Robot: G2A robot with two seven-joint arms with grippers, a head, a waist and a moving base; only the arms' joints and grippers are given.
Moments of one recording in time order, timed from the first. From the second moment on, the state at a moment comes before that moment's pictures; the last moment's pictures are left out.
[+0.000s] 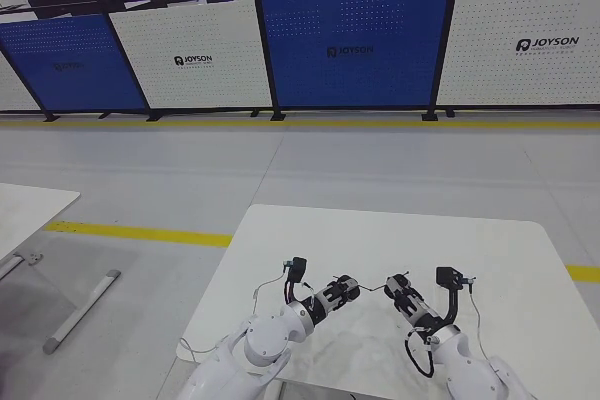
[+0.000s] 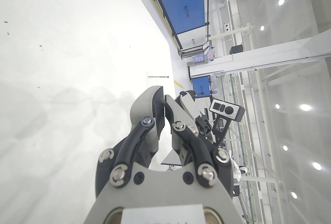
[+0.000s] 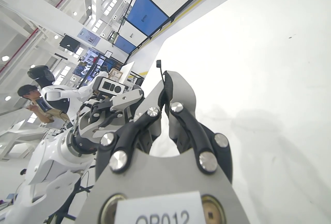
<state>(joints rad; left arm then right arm) 1.41 -1.21 -1.06 -1.65 -0.11 0.10 -0.23 -1.39 -1.18 1.03 -1.64 -0.32 -0.01 0.18</state>
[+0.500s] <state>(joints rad) 1.41 -1.21 -1.06 -1.65 -0.11 0.10 -0.23 -1.39 -1.19 1.04 -1.63 -0.34 0.00 0.20</state>
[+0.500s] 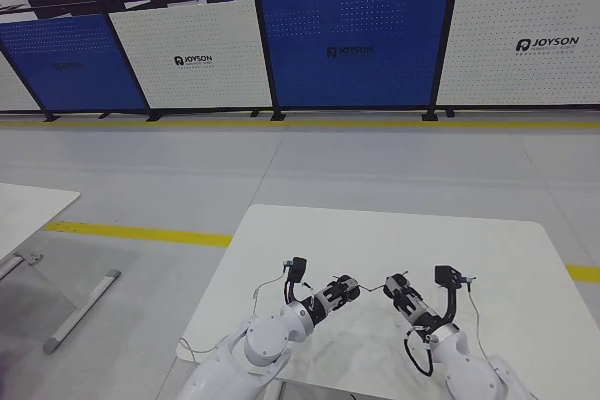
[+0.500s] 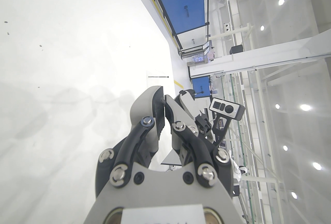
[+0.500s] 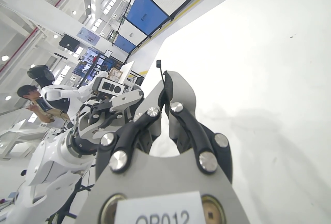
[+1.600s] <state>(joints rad) 1.41 -1.21 -1.06 -1.65 -0.11 0.10 -0.23 -1.41 -1.20 1.07 -1.63 -0.31 -0.07 0.17</state>
